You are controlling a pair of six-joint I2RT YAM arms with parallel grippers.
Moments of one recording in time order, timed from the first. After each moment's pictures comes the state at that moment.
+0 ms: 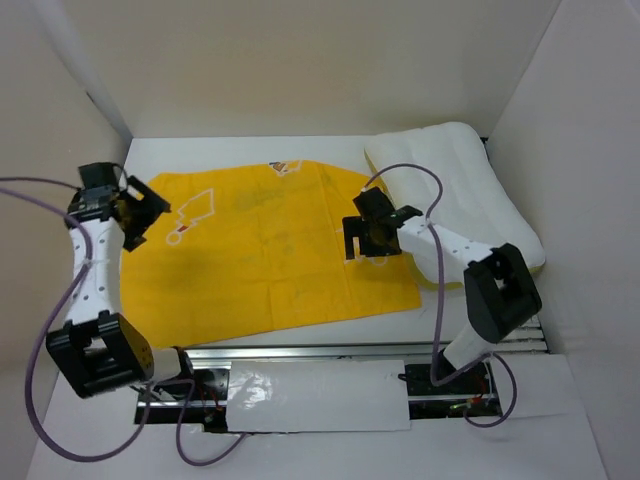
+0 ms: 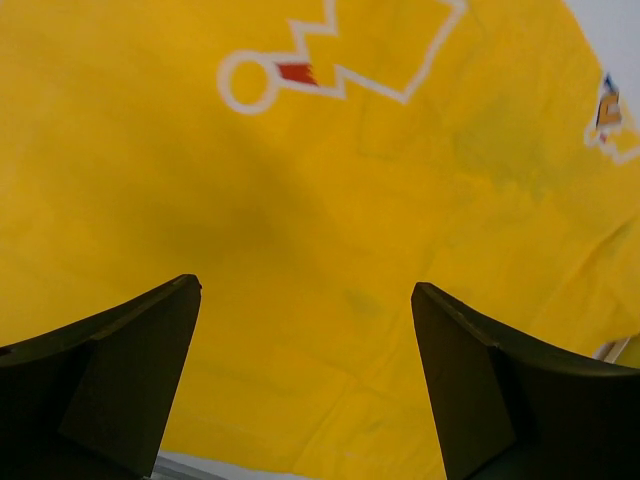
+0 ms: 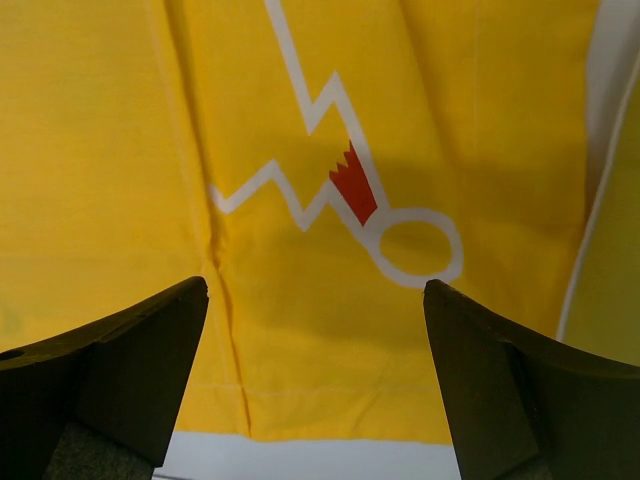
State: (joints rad) left arm 0.41 1.27 1.23 -0.84 0.05 -0.63; right arm 0.53 1.57 1.08 -0.56 0.13 0.40
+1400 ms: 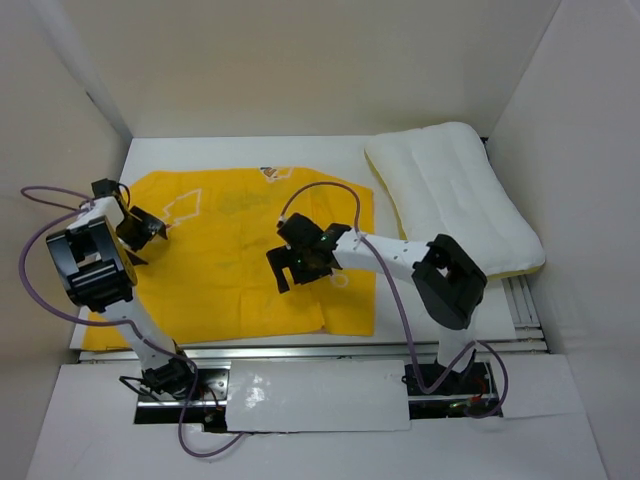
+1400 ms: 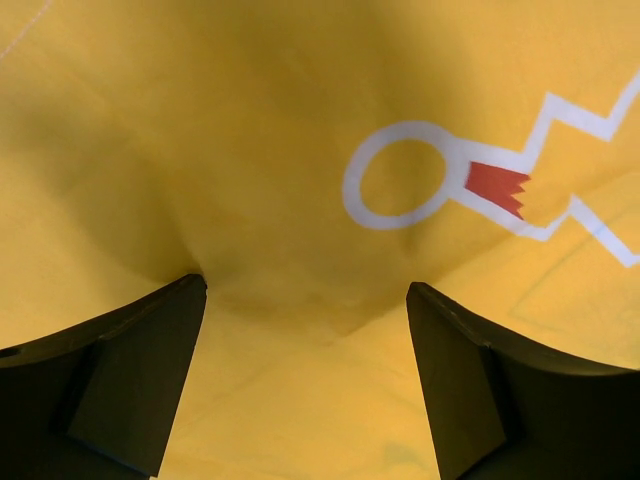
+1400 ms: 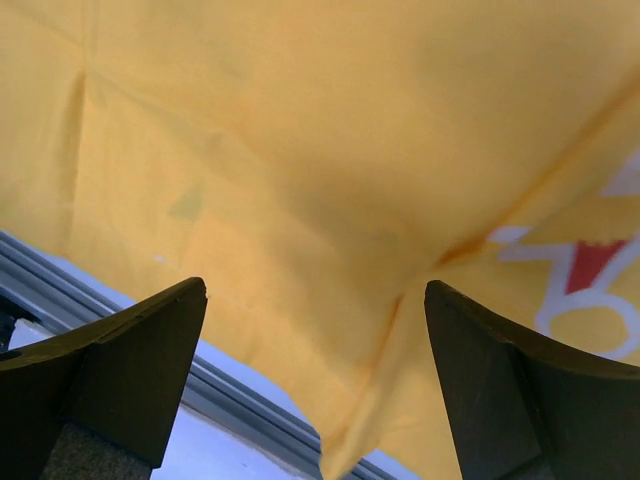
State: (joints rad) left arm 0.48 1.90 1.30 -0.68 0.01 -0.61; right arm 0.94 1.87 1.33 -0.51 -0.04 0.50
